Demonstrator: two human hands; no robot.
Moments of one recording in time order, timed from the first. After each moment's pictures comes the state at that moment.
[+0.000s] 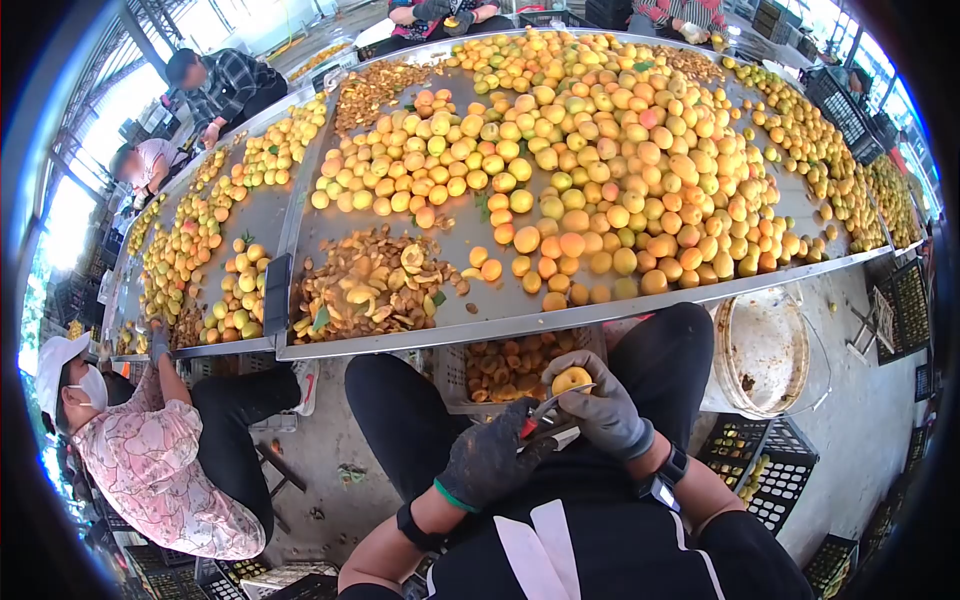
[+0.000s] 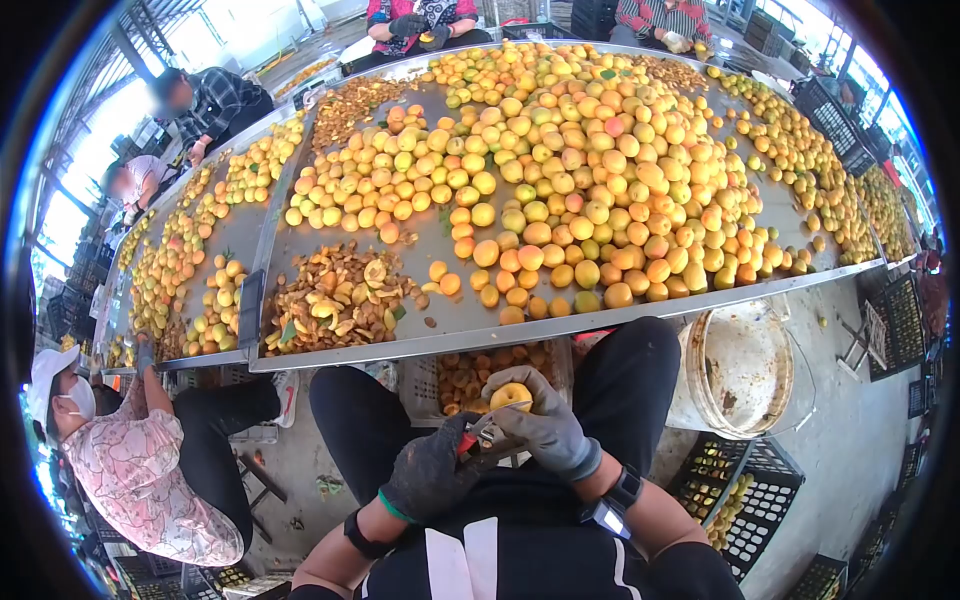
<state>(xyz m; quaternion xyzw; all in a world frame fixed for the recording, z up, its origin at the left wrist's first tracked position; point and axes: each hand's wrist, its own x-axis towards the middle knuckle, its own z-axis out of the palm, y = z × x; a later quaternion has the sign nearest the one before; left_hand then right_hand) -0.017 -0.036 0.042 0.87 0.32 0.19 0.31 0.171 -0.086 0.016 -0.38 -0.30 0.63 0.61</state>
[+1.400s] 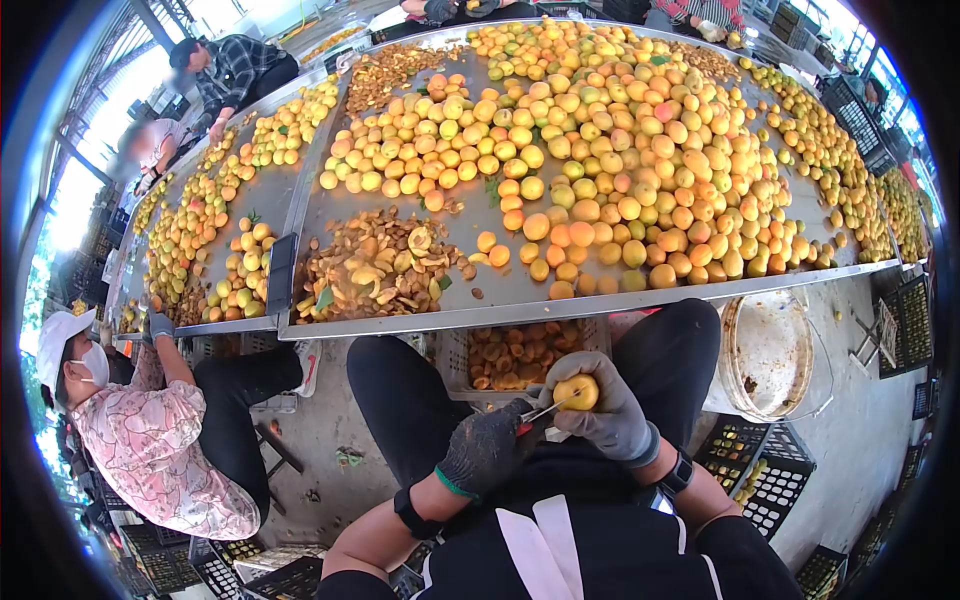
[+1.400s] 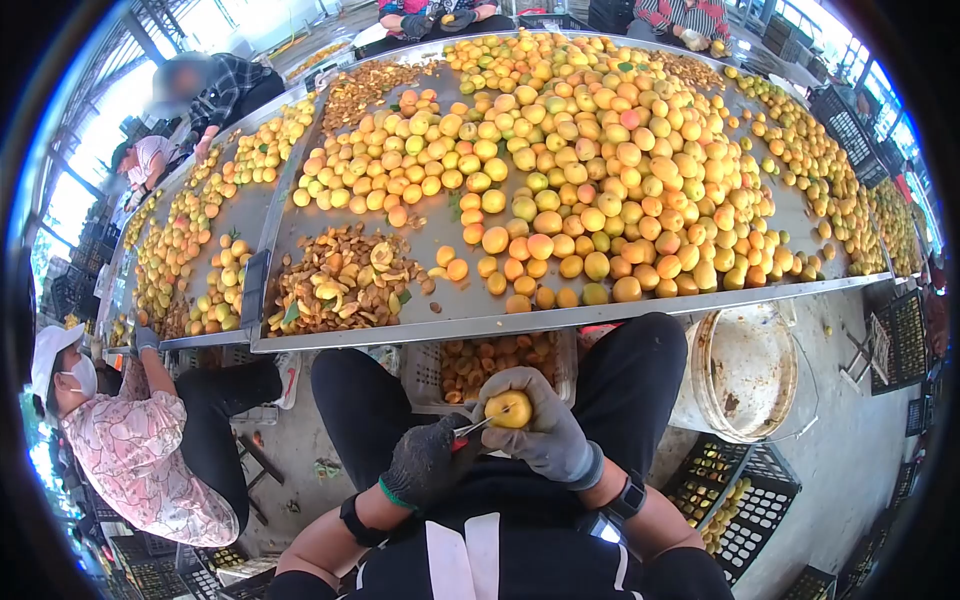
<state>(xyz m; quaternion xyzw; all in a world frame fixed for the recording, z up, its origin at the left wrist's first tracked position) -0.020 -0.039 0.032 0.87 0.35 0.15 0.32 0.164 -0.089 0.031 -0.34 -0.43 0.57 0.61</state>
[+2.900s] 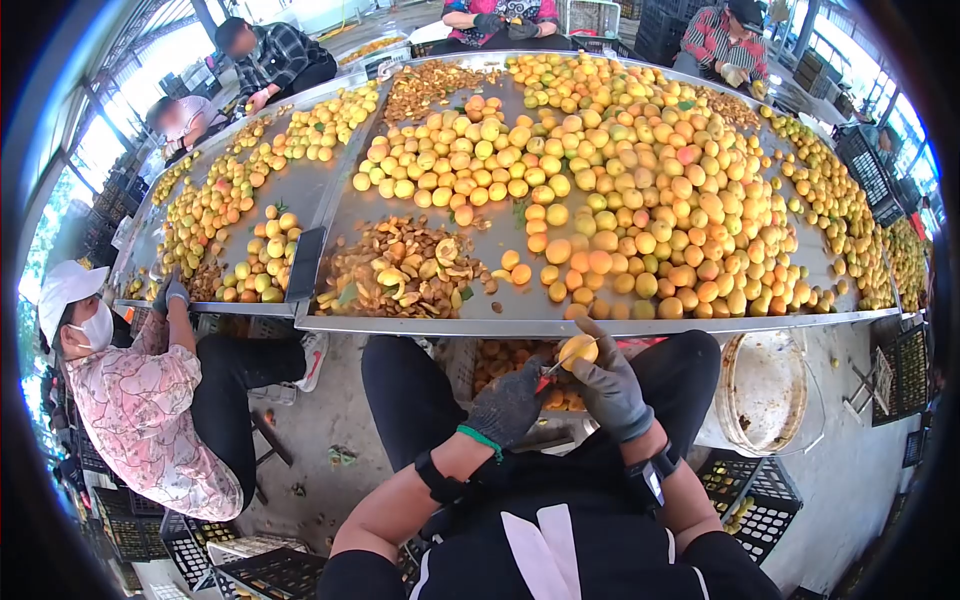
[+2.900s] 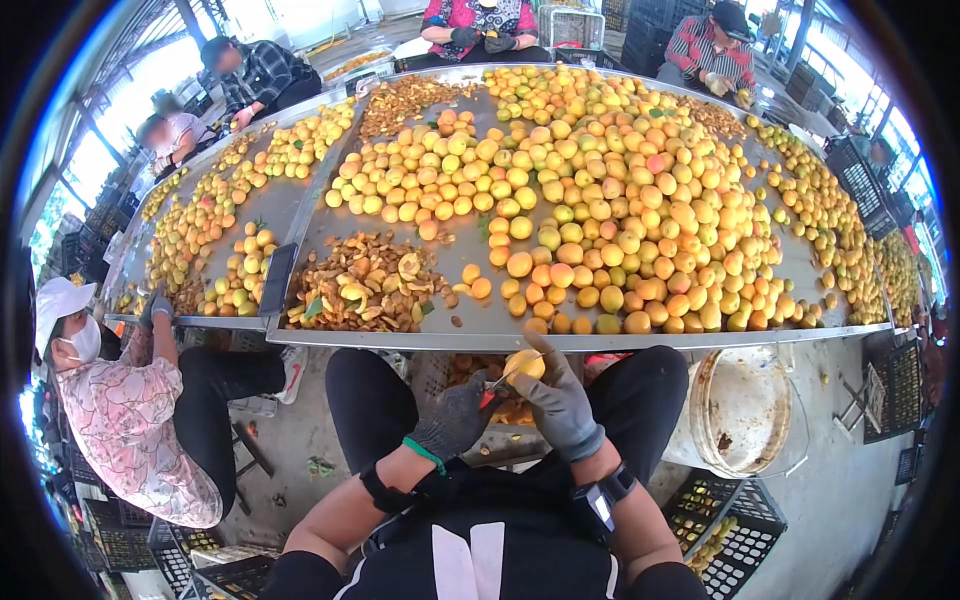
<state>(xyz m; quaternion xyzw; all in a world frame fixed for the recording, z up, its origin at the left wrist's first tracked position) 0.013 -0.002 -0.003 0.84 0.45 0.10 0.29 0.173 -0.053 -0.006 -0.33 -0.31 0.61 0.66</state>
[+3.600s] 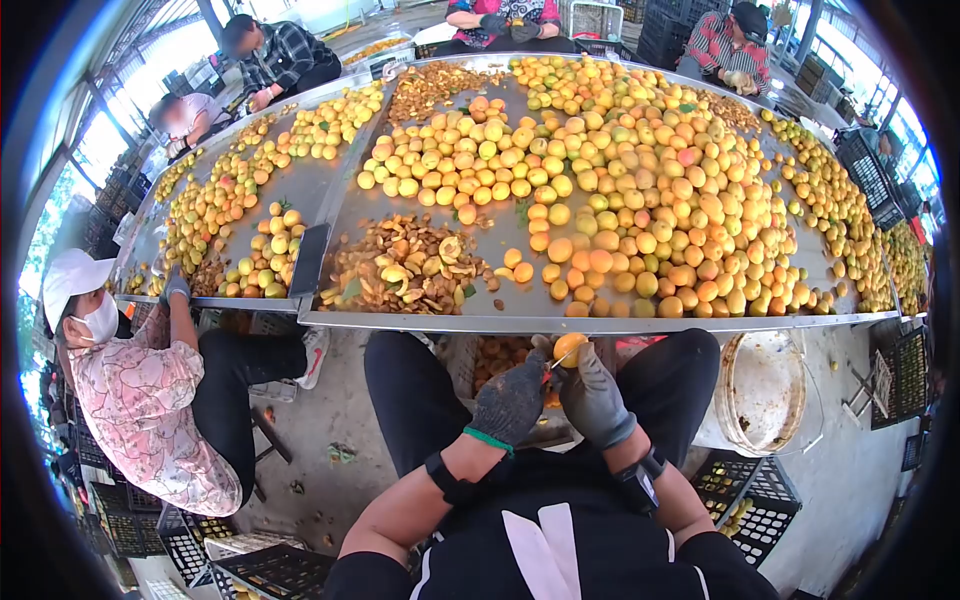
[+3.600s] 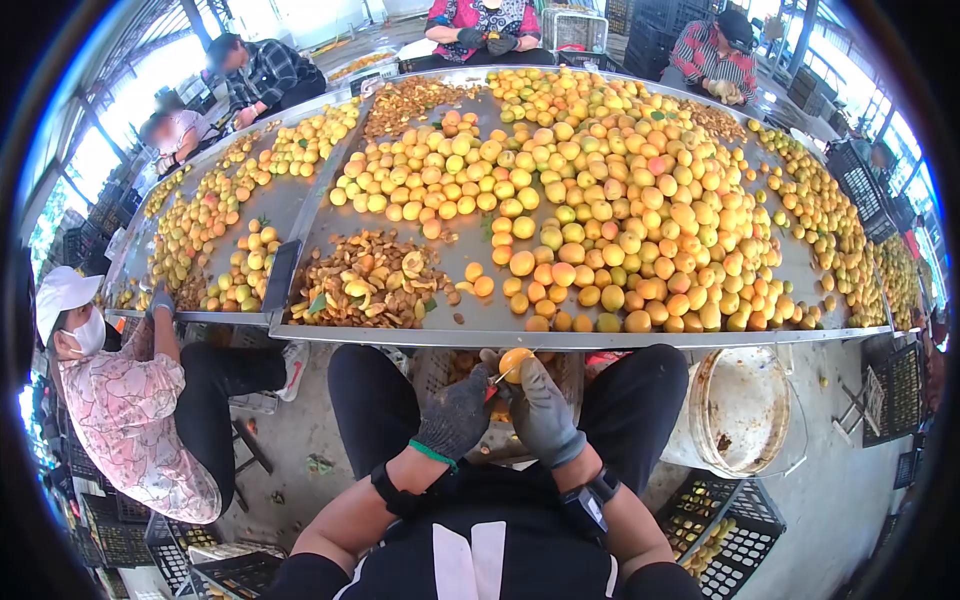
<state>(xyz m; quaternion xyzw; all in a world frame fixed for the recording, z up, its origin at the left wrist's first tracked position) 0.011 -0.012 -0.005 0.86 0.42 0.23 0.18 0.153 -0.050 -0.019 -0.27 -0.23 0.64 0.68</state>
